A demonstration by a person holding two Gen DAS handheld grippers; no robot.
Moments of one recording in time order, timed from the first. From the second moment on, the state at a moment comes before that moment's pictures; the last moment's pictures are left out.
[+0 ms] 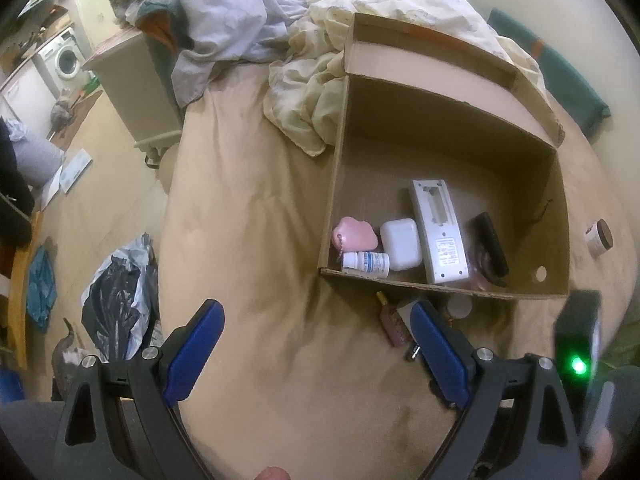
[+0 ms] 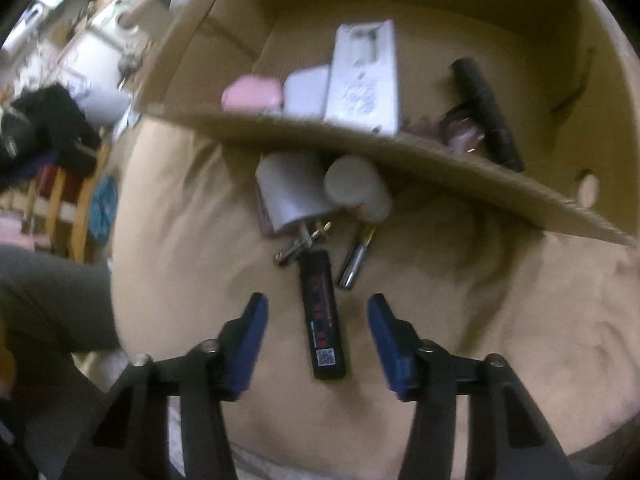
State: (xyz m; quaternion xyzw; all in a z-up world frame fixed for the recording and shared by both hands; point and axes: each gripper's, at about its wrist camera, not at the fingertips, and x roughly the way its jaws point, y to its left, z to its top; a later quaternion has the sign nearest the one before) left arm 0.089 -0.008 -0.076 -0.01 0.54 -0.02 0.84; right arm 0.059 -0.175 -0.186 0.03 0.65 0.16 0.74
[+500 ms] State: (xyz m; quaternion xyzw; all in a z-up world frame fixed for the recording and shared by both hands) left arm 0.088 -0.006 -0.079 0.00 0.55 -0.01 0.84; right arm 0.049 -0.148 -0.206 -0.04 0.65 0.14 0.74
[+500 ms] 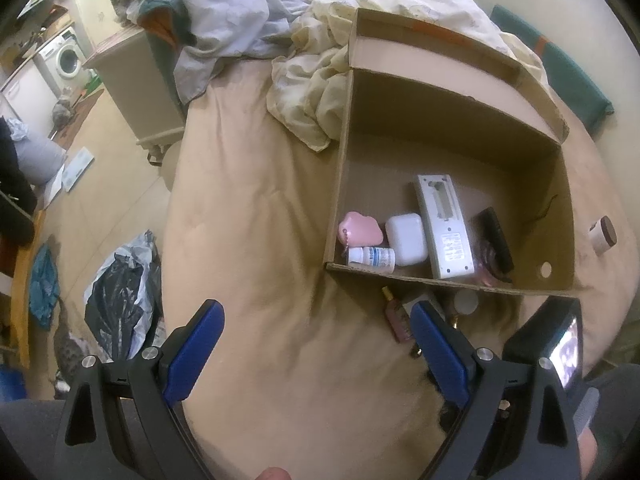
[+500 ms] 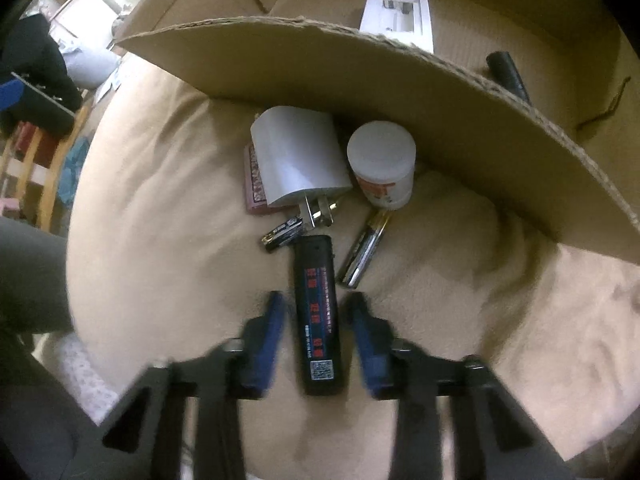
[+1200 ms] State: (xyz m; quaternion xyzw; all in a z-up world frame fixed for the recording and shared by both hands) left arm 0.092 -0.007 -0.085 0.00 0.56 -0.02 0.83; right arm 0.023 -0.191 -0.076 0.04 0.52 0.18 0.83
